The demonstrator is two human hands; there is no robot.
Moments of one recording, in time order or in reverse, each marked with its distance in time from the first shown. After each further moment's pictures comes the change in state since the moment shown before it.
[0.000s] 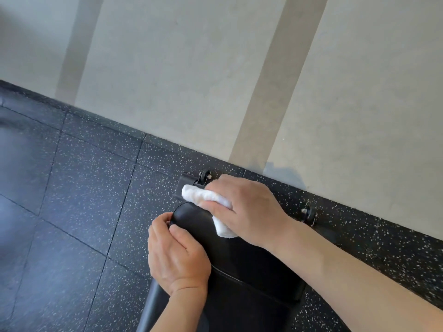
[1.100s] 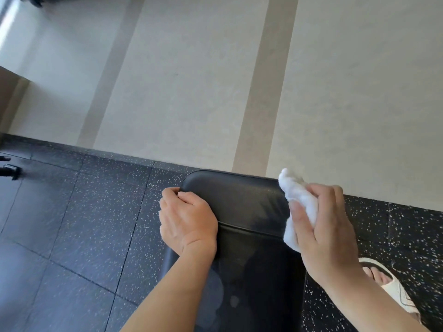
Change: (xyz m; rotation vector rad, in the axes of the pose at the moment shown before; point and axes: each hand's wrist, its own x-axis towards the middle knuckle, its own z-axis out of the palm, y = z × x) left_hand 0.000 -0.006 -0.001 -0.071 0.033 0.067; right_hand -0.169 0.021 0.066 0.091 0.840 0.279
